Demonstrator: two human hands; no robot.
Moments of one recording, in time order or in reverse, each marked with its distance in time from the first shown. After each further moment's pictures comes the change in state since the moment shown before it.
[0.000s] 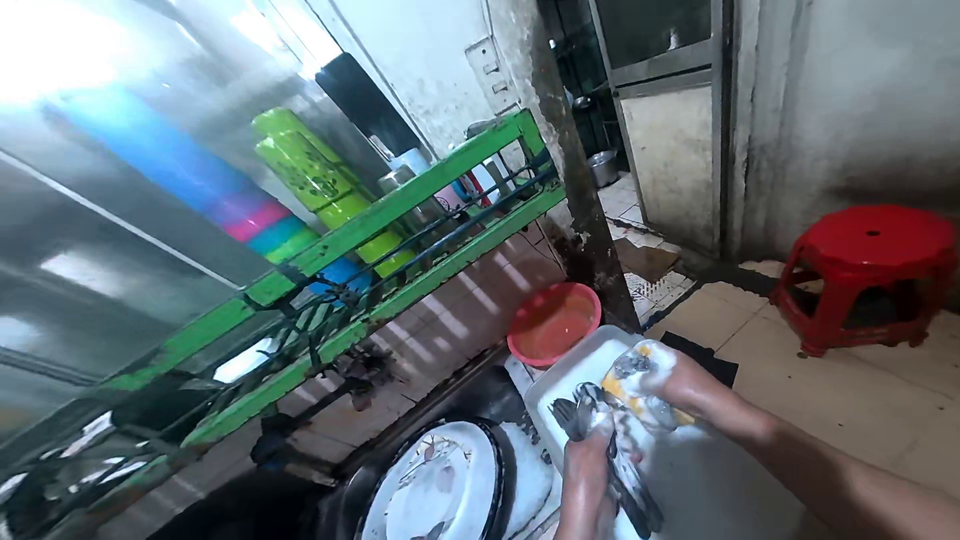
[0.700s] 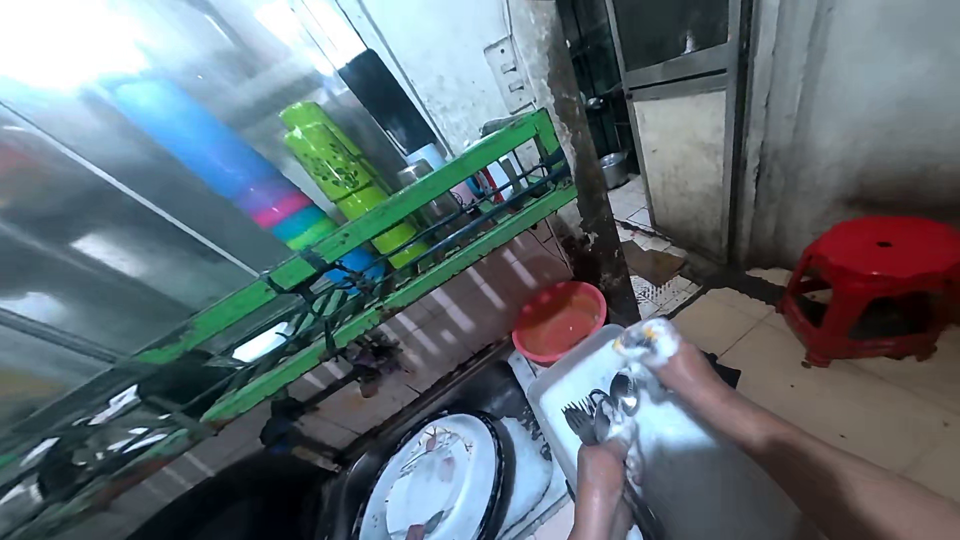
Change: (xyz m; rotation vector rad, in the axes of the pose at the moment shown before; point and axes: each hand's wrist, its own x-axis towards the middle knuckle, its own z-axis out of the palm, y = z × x) left_hand -0.008 -0.015 0.008 -0.044 0.029 -0.077; right_hand 0.018 0.008 0.000 -0.167 0.261 -0.173
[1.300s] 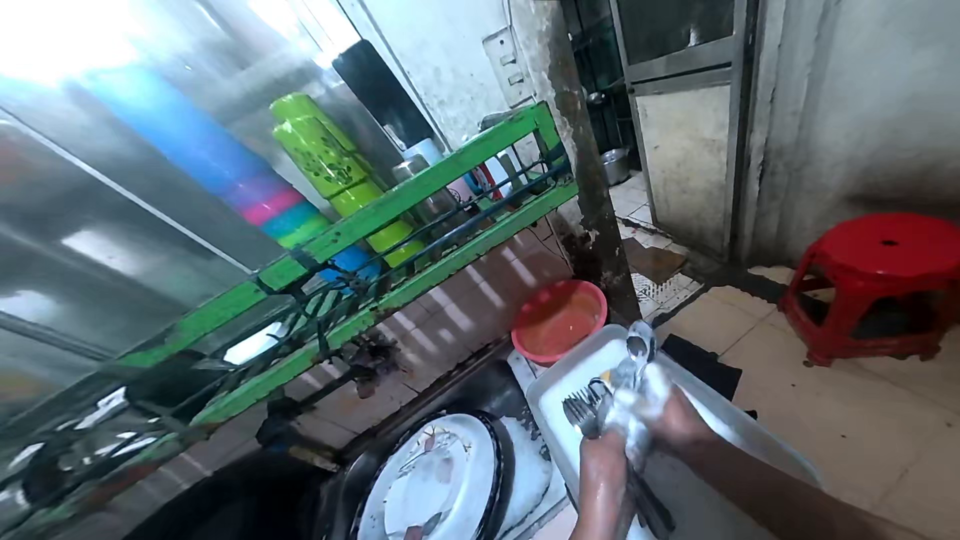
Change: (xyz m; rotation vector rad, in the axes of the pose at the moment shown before) left_hand 0.004 0.005 0.009 0.045 0.007 0.132; right_hand -0.037 0.001 0.030 0.172 -0.110 0.150
